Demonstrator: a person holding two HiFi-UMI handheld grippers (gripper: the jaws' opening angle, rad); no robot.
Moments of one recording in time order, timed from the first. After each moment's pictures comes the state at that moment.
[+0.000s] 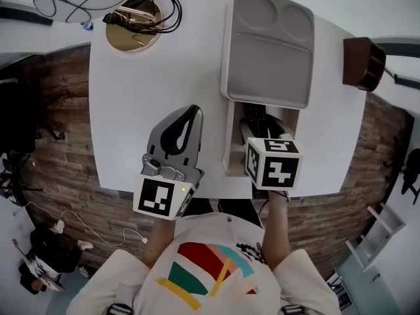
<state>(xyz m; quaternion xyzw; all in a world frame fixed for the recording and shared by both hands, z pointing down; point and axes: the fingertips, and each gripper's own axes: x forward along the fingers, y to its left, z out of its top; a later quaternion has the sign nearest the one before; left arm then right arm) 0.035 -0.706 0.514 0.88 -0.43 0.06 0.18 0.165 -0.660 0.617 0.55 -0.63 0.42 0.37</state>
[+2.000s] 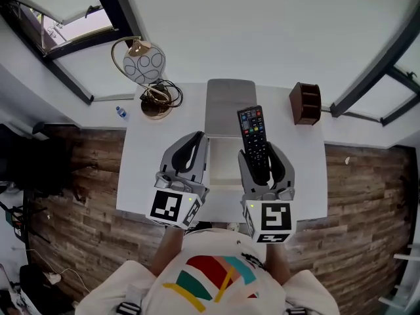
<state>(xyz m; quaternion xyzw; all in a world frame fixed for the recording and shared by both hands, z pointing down) 0.095 -0.623 0.319 0.91 -0.42 -0.04 0.00 0.202 -0.585 0.340 0.64 -0.76 0.04 0.09</state>
